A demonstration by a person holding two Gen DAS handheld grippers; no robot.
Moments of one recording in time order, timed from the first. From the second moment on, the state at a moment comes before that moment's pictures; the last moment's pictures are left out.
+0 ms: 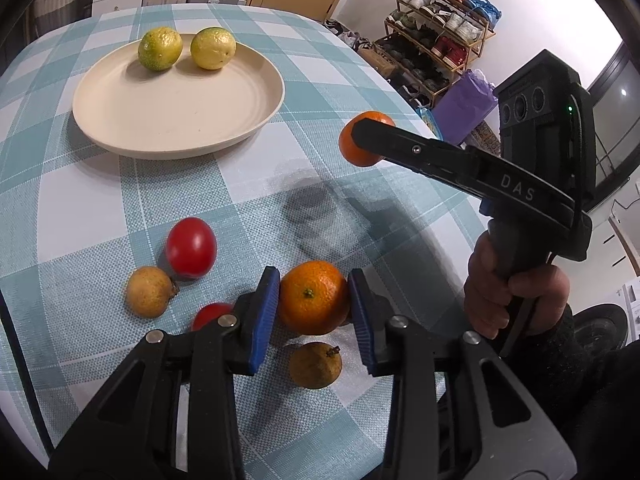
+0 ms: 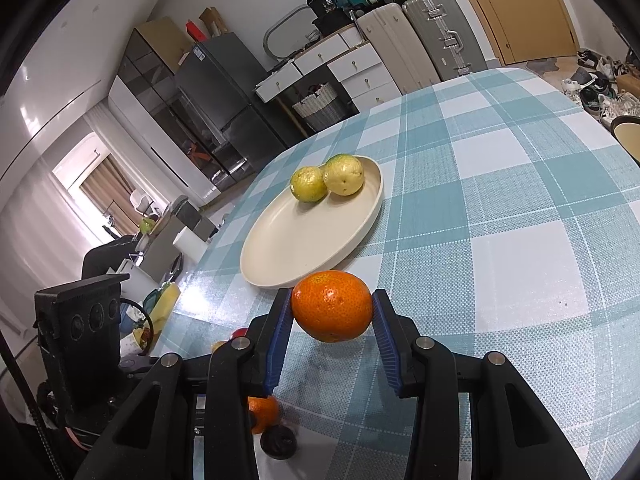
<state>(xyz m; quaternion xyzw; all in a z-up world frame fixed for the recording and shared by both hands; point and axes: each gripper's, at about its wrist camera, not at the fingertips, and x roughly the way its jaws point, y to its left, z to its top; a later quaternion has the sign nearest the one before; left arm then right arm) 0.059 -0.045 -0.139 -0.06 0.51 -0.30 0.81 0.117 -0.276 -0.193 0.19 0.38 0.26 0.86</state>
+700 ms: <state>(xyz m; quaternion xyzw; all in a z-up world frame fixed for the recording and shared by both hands) 0.100 0.002 -0.090 -0.12 0.46 -0.28 0.84 0.126 -0.266 -0.185 0.18 0.38 0.27 0.87</state>
